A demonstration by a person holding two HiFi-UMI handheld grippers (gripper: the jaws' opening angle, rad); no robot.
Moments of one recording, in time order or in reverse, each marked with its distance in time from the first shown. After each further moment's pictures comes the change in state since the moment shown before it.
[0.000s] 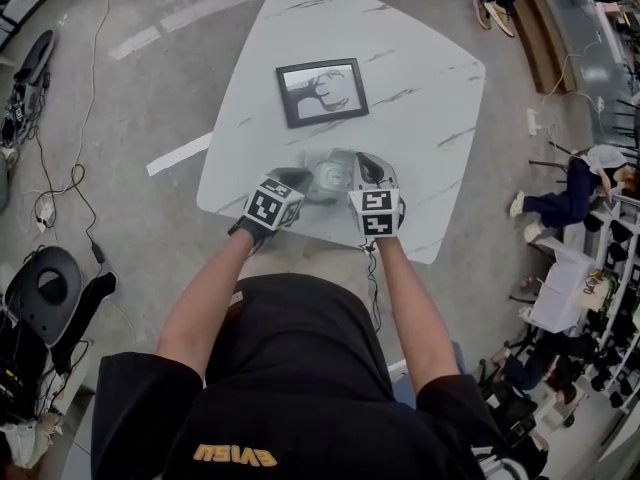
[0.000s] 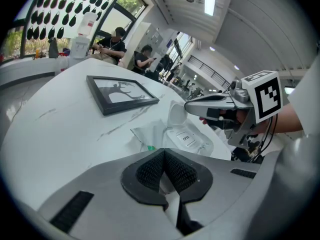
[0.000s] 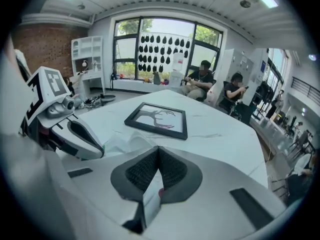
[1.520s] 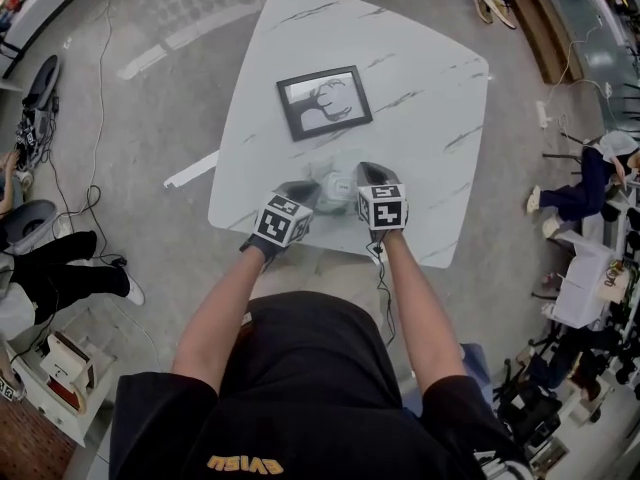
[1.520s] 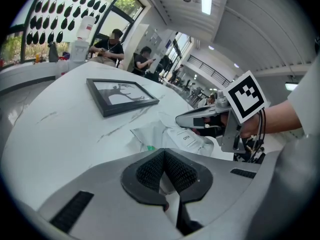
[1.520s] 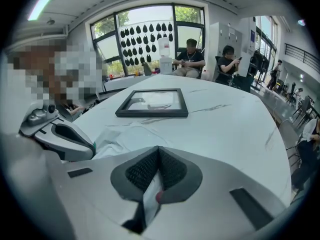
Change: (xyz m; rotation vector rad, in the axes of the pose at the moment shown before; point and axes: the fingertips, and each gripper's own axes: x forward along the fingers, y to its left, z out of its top) left arm 0.001 0.001 -0.001 0.022 -0.006 0.023; right arm 0.035 -0.004 -0.041 0.229 0.121 0.053
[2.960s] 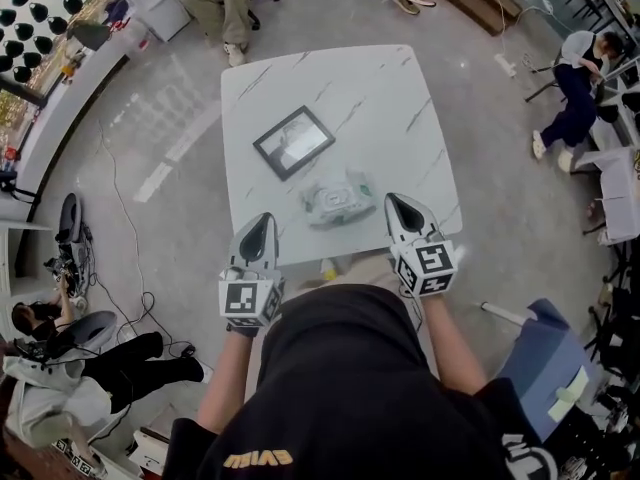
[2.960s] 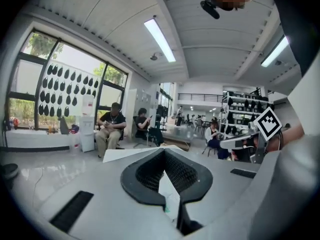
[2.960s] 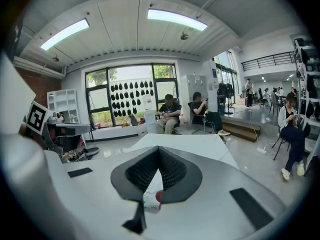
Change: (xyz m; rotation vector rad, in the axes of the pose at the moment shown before) left arm -0.237 -0.086 0.132 0.358 -0.547 0.207; right arm -0.278 0.017 0.041 0.194 -0.567 -0.176
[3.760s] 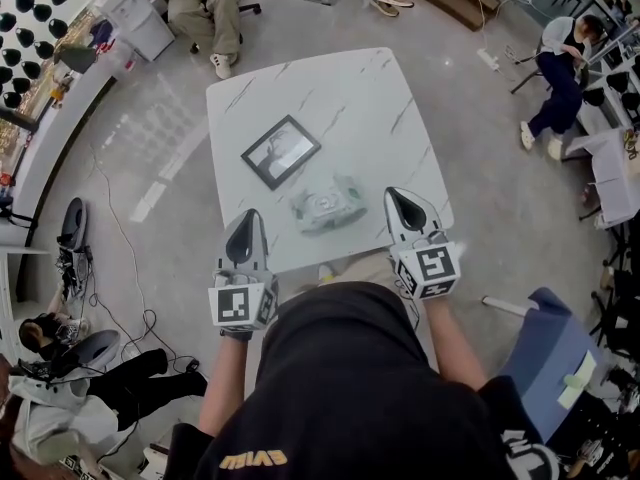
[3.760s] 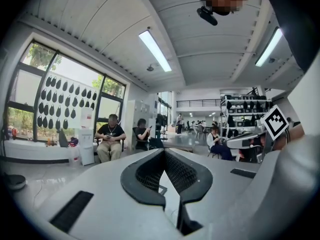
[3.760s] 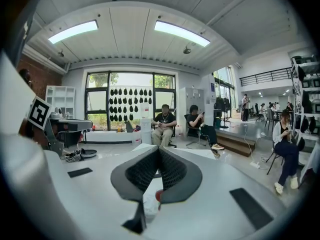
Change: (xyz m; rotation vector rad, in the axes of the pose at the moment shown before) left arm 0.001 -0.007 0.051 0.044 -0.110 0.029; right arm -0.033 -0.011 0.044 -0.083 -0.112 -0.068
